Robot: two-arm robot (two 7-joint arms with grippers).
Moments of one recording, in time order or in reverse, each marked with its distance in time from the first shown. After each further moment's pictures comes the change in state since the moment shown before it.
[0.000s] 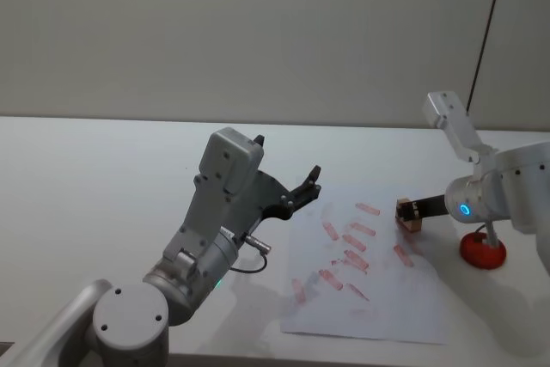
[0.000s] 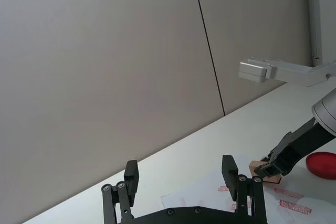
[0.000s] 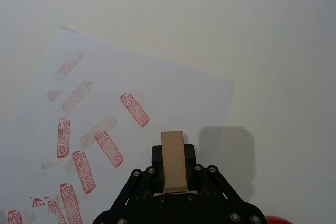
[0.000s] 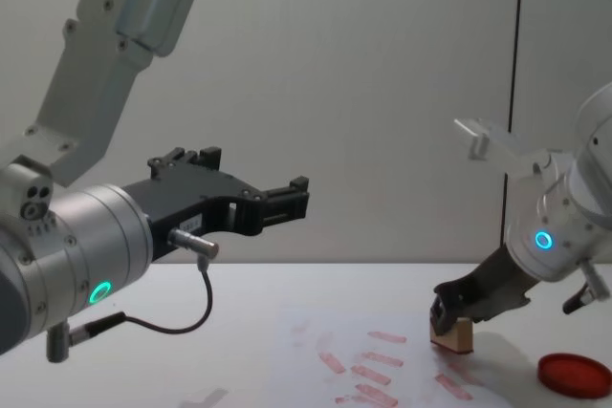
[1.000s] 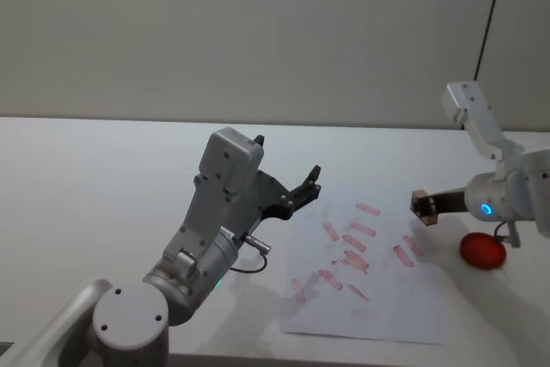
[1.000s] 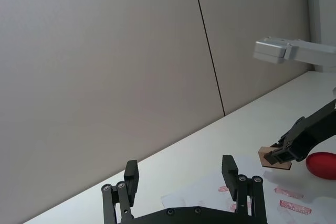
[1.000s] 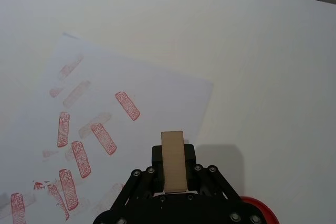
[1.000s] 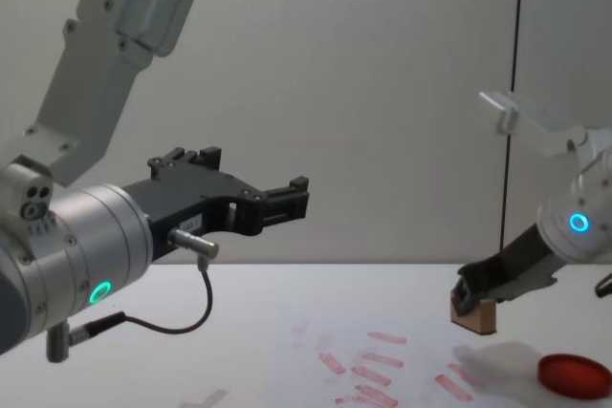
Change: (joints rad) left arm 0.000 0.000 0.000 0.000 0.000 0.000 0.000; right arm -0.093 0.052 0.014 -0.211 -0.020 0.050 0.012
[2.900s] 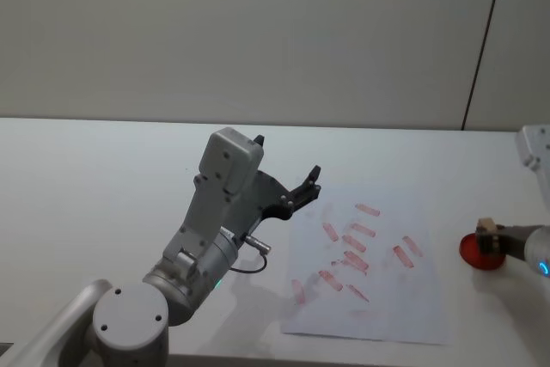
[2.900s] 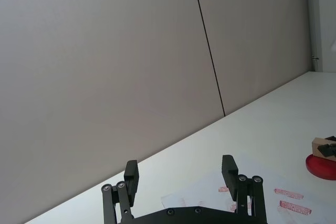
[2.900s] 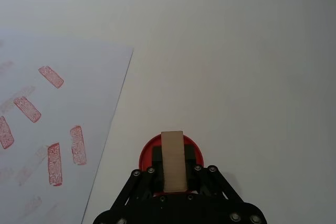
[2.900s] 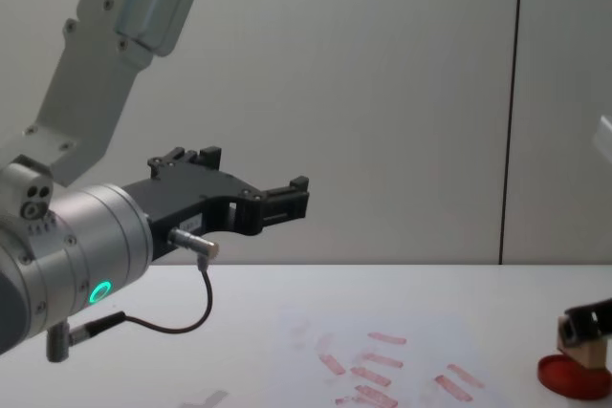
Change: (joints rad) left arm 0.000 0.000 0.000 0.000 0.000 0.000 0.000; right arm -0.293 0.098 0.072 -0.311 0.127 -0.074 -0.247
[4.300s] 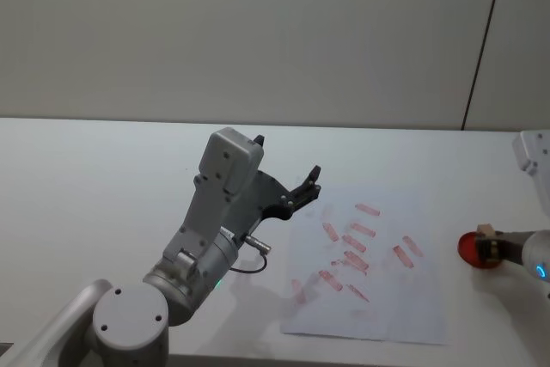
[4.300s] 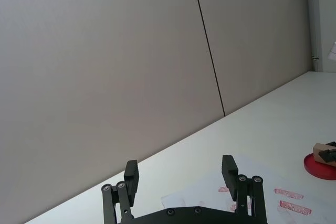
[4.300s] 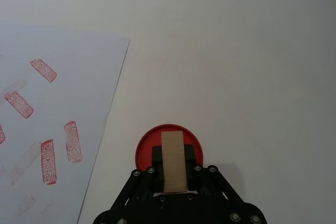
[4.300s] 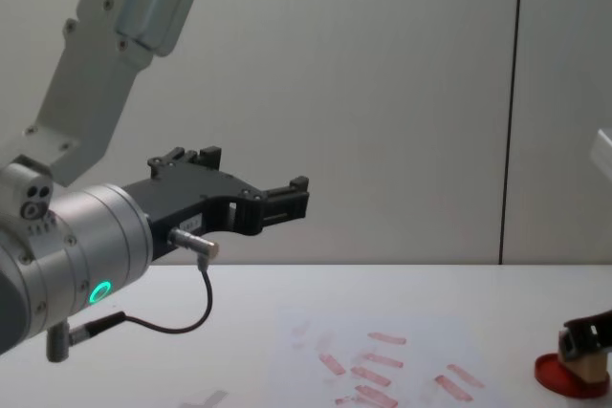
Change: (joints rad) left arm 0.000 0.000 0.000 0.000 0.000 0.000 0.000; right arm 0.011 0.003 -0.013 0.032 0.031 0.005 -0.024
